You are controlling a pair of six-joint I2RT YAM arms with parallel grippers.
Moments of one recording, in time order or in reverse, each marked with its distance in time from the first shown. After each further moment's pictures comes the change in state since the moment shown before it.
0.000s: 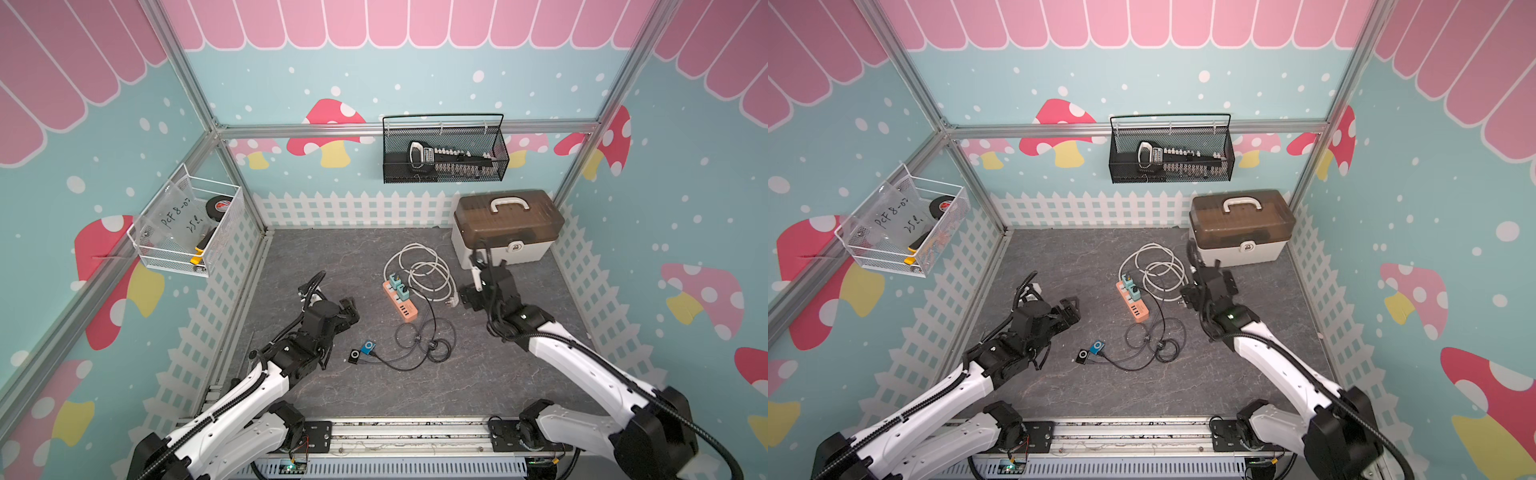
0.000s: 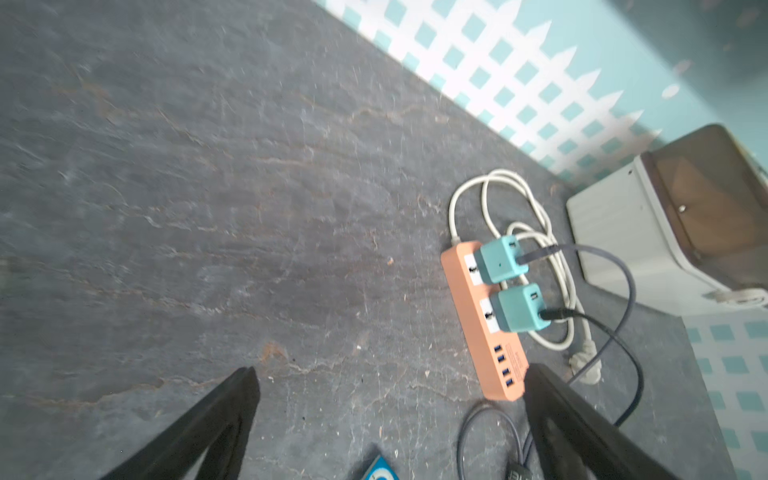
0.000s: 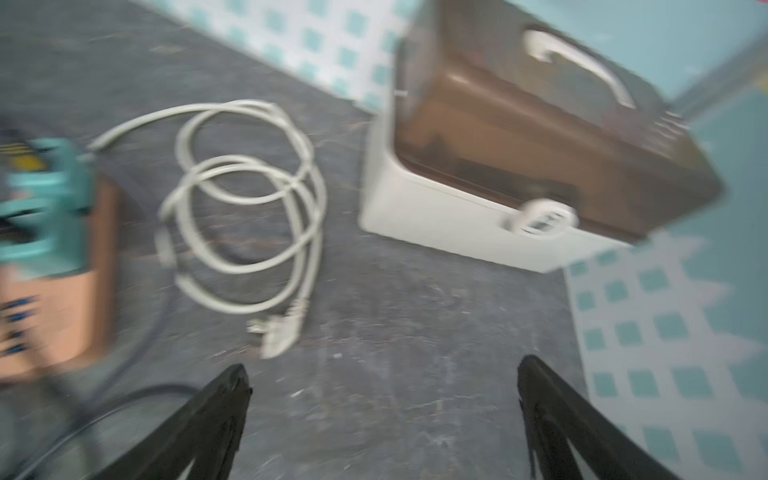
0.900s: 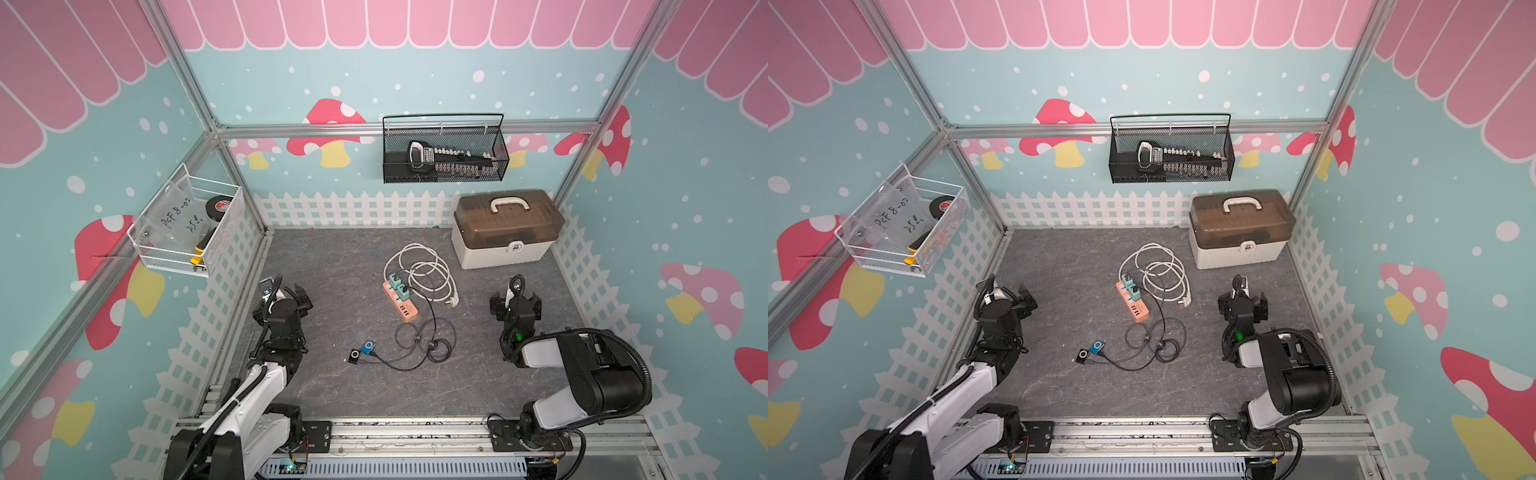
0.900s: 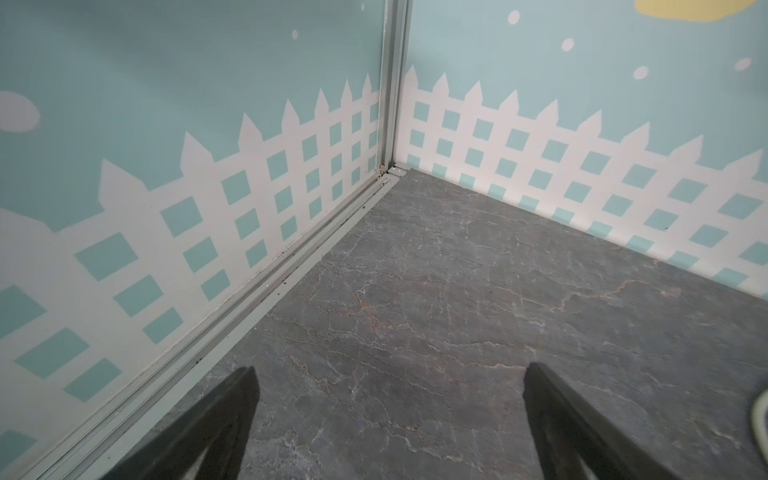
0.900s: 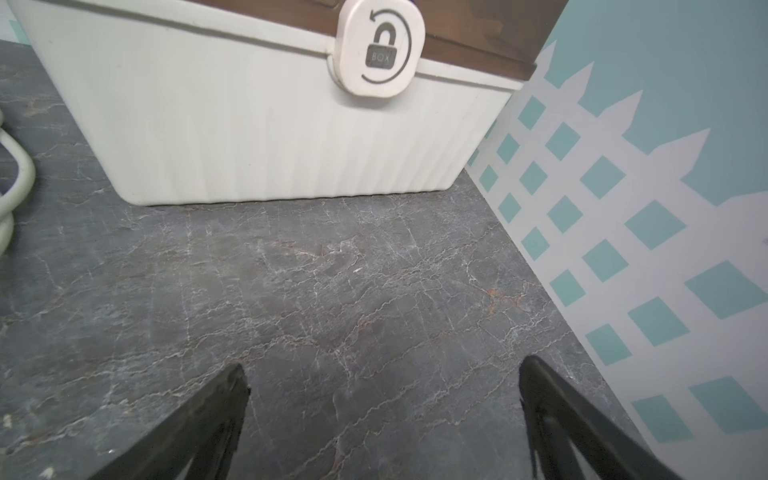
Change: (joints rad) left arm 0.509 0.181 -0.239 0.687 -0.074 0.594; right arm -0.307 0.474 -0.361 1.033 -0.051 -0.008
